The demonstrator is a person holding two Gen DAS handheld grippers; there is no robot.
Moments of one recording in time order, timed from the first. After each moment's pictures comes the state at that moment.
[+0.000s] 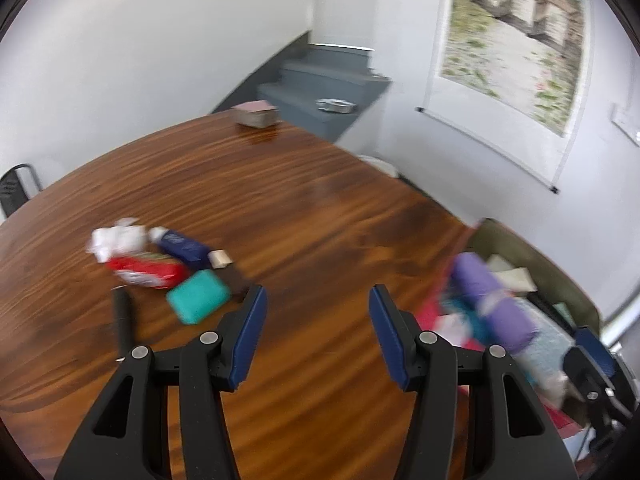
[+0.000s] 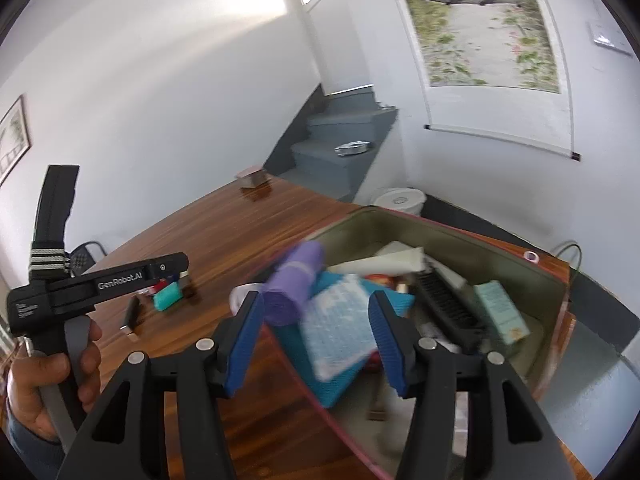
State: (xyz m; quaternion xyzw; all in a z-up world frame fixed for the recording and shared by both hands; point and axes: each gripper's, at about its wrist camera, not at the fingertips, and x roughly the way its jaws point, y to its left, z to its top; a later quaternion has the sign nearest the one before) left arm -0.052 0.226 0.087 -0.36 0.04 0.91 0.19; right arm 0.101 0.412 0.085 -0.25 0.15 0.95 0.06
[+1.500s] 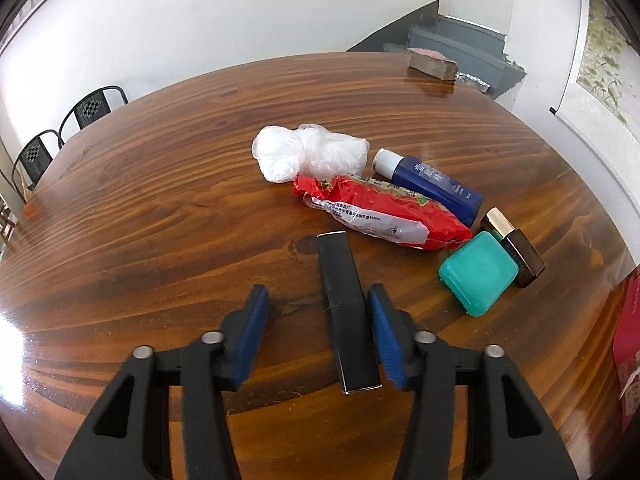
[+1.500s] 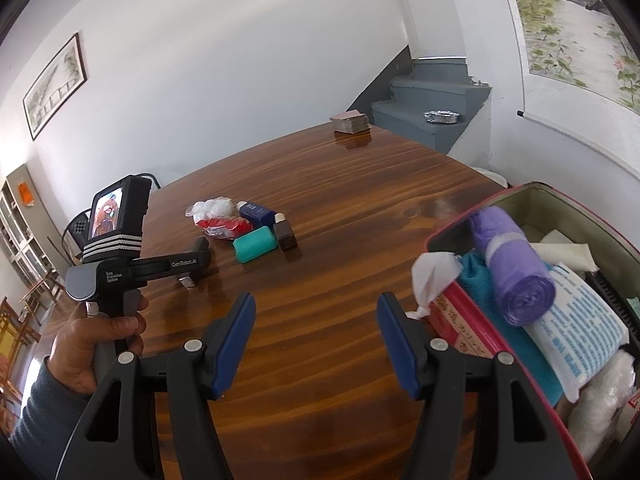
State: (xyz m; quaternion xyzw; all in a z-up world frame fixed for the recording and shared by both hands) left arm -0.132 0.084 0.006 -0.44 0.01 0.90 0.01; right arm 0.034 0.311 0.063 -0.31 0.09 0.94 -0.06
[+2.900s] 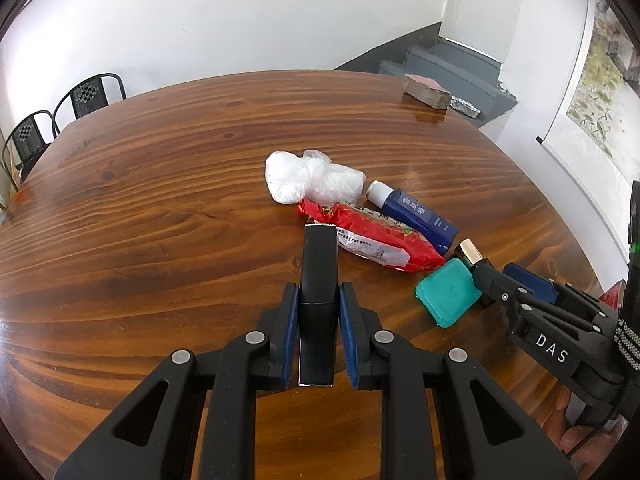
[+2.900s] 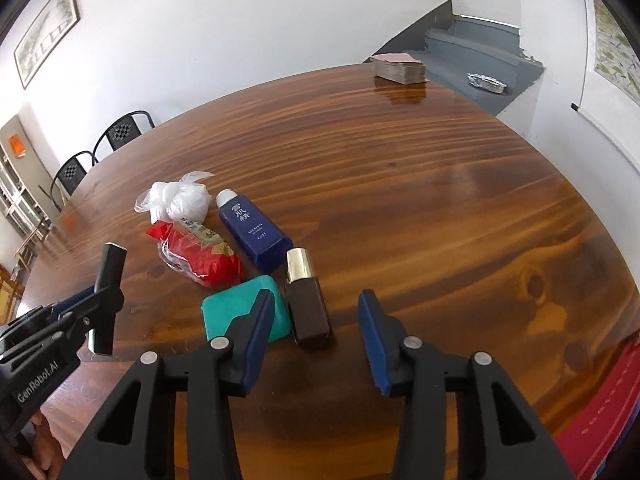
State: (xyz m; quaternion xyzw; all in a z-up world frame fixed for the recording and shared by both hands) left arm -0.124 0.067 0.031 -0.42 -0.04 0.90 0.03; right arm -0.141 0.260 0.022 -0.42 0.04 0.90 -0.09
